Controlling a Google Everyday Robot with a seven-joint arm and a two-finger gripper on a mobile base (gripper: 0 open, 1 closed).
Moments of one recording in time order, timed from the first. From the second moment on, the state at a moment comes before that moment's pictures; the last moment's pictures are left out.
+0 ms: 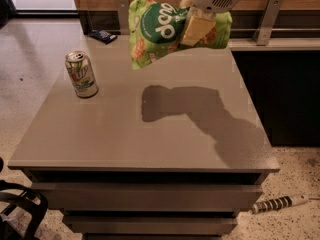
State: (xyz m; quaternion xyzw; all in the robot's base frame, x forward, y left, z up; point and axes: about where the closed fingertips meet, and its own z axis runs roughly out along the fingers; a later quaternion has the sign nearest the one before) arm 0.597 -0.075 1.028 -0.68 0.65 -0.11 0.31
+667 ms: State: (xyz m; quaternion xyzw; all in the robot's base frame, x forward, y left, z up) arm 0.696 -0.027 1.034 -0.72 0.59 -0.15 0.33
